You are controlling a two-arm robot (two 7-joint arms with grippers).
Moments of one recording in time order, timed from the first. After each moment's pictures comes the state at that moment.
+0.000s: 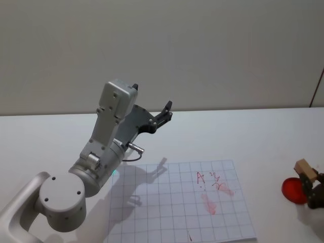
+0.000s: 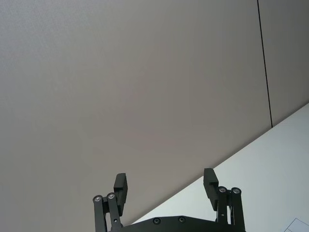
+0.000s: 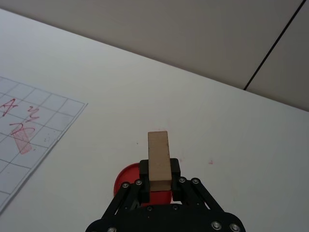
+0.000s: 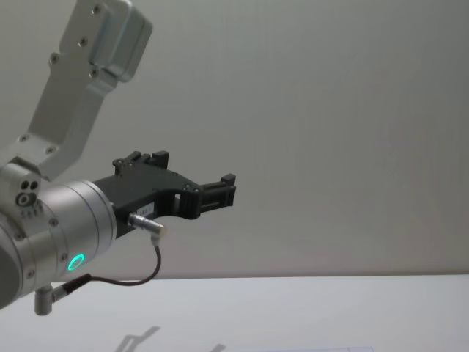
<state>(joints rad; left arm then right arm) -0.24 0.38 0.45 -1.63 -0.20 0.01 -0.01 -0.21 0.51 -0.13 -1.81 0.21 0.26 0.11</state>
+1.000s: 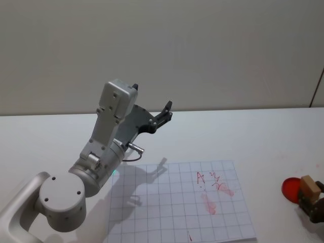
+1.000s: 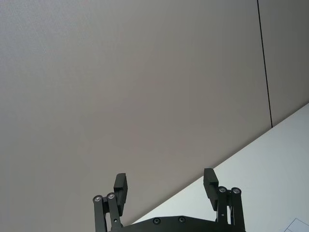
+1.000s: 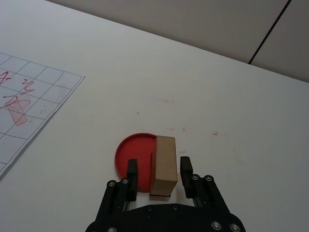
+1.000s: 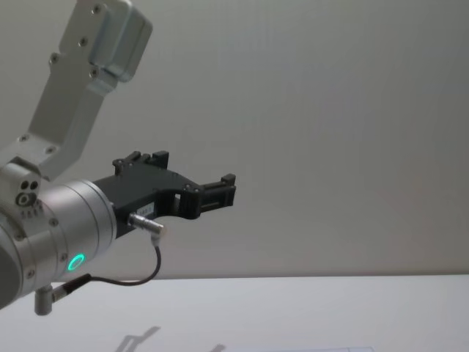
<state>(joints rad) -0.24 0.38 0.45 -1.63 -0.20 0.01 -0.01 -0.26 0.51 -0.12 -1.80 0.21 0.27 0.10</state>
